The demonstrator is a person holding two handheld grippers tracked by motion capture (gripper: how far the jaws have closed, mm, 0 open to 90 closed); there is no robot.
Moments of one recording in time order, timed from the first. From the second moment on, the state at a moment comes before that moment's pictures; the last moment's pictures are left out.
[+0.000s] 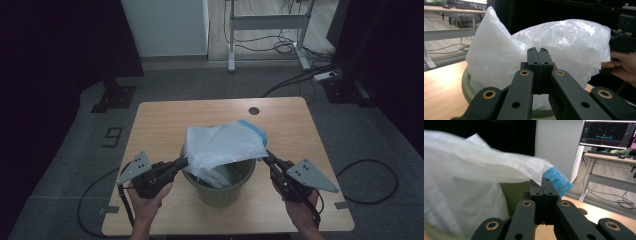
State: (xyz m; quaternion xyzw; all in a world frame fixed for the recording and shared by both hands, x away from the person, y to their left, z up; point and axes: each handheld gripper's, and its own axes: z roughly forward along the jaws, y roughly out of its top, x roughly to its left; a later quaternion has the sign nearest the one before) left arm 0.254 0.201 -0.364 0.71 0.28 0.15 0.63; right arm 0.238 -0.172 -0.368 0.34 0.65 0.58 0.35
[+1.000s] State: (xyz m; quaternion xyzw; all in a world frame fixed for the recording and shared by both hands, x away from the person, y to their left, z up) left arm 0.257 0.192 -0.373 0.70 0.31 0.15 0.62; right arm 0.206 -0.156 -0.374 0.31 0.67 0.61 0.28
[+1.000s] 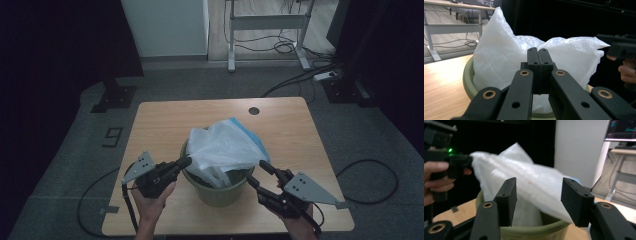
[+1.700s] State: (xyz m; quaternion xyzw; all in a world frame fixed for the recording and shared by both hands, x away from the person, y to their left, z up) left arm 0.260 0.194 -0.374 0.69 0.31 0.14 0.63; right arm 0.244 -0.116 -0.391 0.34 0.68 0.55 0.35
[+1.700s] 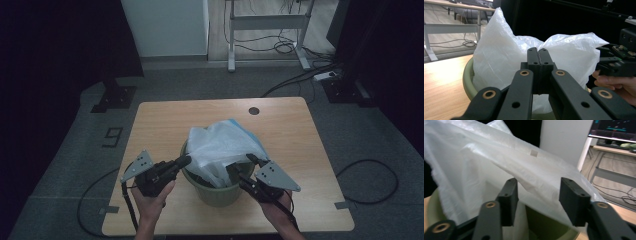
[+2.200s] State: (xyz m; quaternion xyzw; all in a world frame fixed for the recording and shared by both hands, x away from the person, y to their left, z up) left arm 0.261 0.207 -0.371 0.67 0.32 0.14 0.65; right arm 0.246 -0.136 -0.388 0.33 0.67 0.56 0.36
